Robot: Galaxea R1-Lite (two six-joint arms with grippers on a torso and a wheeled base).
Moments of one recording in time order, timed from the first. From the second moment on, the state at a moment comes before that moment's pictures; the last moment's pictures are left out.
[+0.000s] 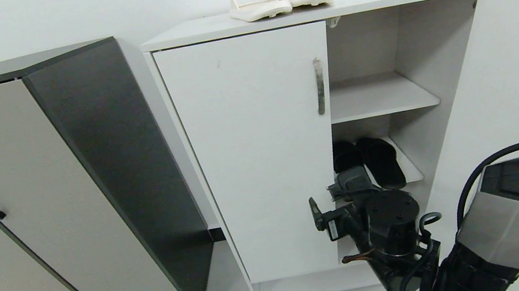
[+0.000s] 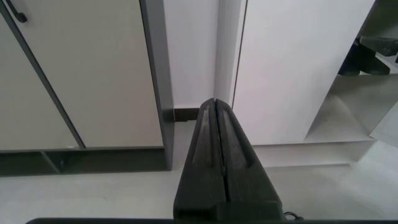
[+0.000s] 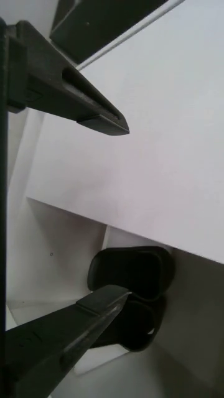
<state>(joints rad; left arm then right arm) 0.00 0.00 0.00 0.00 0.01 0.00 0.82 2.21 -0.76 -1.44 -0.62 -0.08</state>
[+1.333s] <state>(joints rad) 0.00 0.00 0.00 0.00 0.01 0.00 0.82 2.21 -0.76 -1.44 -0.63 -0.08</state>
